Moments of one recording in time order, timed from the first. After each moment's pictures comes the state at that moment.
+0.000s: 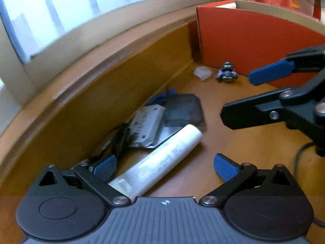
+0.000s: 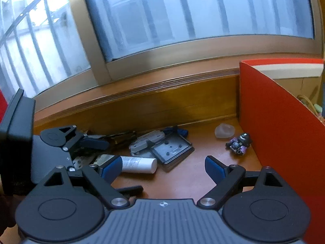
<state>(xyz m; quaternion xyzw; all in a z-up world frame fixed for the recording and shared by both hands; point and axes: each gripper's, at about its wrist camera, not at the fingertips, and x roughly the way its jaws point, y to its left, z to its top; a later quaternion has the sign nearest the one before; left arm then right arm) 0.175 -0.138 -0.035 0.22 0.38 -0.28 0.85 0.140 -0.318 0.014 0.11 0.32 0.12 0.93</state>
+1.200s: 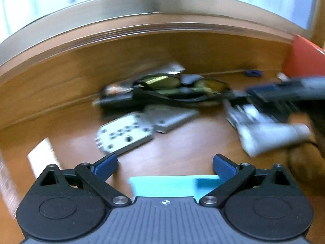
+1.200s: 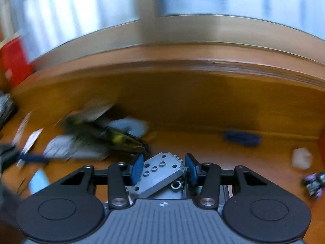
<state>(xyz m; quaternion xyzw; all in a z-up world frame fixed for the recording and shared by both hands) 0.106 0.004 -0.046 0.02 0.43 -0.04 0.90 0.206 -0.215 -0.016 -0.01 0.37 0.25 0.89</state>
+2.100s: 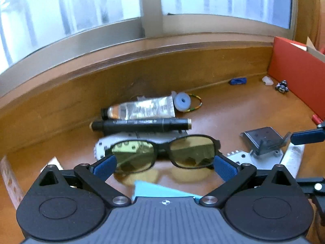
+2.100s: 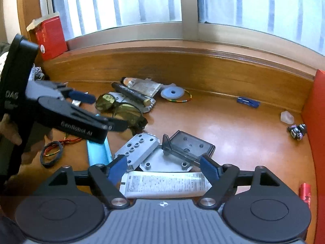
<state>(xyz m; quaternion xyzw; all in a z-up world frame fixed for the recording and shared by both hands) 0.090 -0.014 -0.036 0.08 0.37 -0.08 0.92 0.075 -0.215 0.003 -0.04 0.36 0.25 0.90</state>
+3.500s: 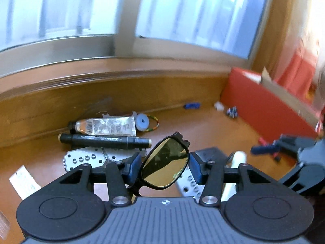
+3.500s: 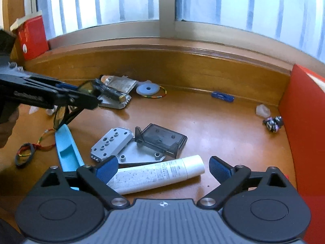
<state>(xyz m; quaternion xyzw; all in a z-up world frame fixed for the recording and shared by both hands) 0.074 0.014 -0.012 -0.04 0.33 -0.22 0.92 0.073 -0.234 0.003 -0.04 0.37 0.20 0.91</state>
